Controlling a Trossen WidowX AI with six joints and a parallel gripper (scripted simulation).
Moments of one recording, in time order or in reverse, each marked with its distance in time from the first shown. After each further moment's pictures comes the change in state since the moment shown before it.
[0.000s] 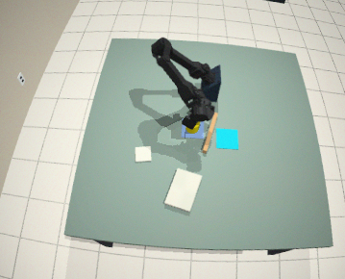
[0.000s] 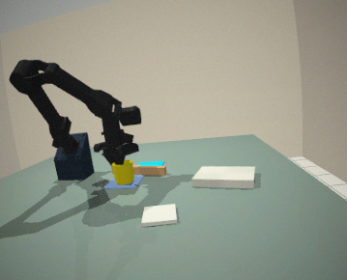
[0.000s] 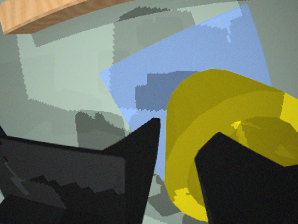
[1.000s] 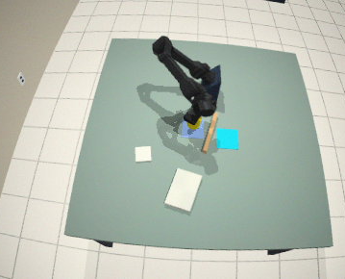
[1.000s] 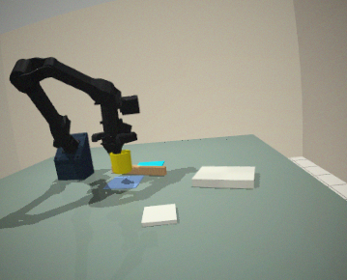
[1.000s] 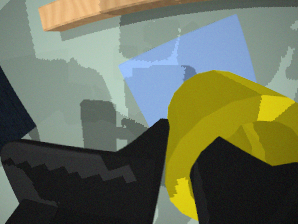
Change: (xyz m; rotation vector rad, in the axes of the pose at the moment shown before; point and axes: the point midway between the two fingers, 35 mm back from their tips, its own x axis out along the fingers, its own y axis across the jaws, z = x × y) arm -0.037 0.005 0.002 -0.024 0.011 0.009
